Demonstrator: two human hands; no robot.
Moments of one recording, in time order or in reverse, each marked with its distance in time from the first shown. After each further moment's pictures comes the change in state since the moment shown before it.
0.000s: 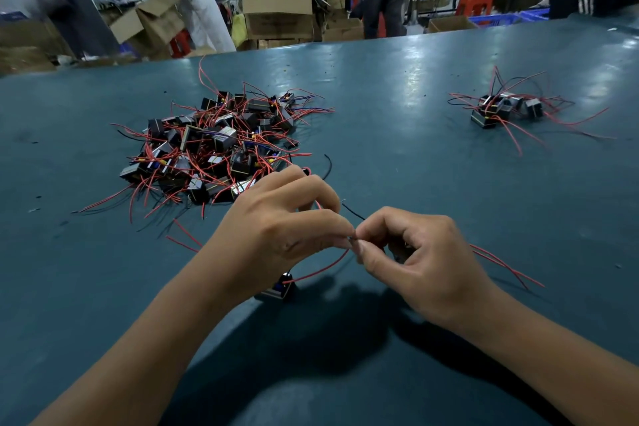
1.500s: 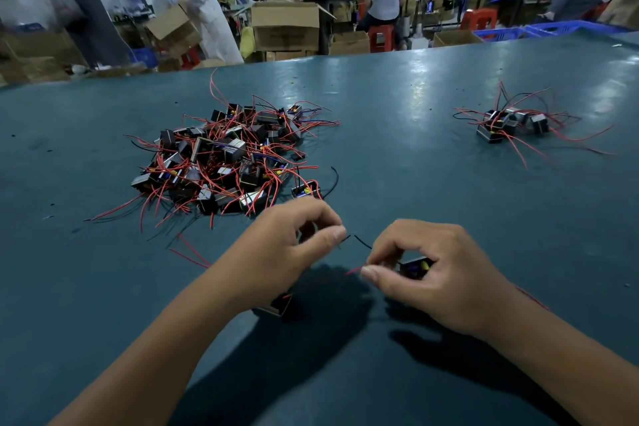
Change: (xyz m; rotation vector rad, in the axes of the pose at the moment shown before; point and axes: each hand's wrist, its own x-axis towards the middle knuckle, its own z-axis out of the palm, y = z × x) left_hand -0.009 -0.006 0.010 -0.447 -0.153 -0.571; right_hand 0.005 0.003 -0.017 -0.135 -0.105 0.000
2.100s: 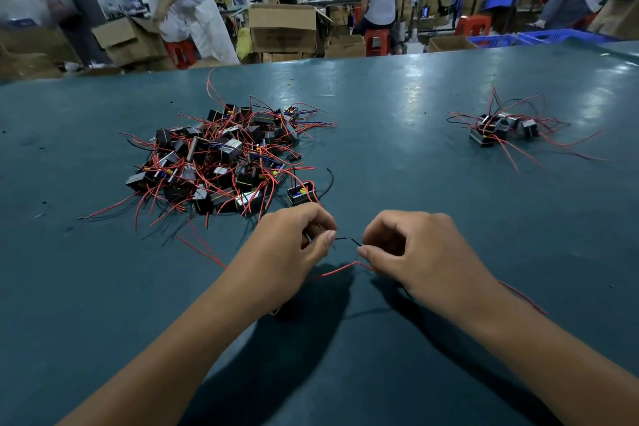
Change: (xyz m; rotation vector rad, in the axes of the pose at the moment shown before) left_hand 0.002 -0.007 0.020 0.021 0.101 -0.173; right_hand 0.014 0.001 0.006 -0.135 0.044 0.305
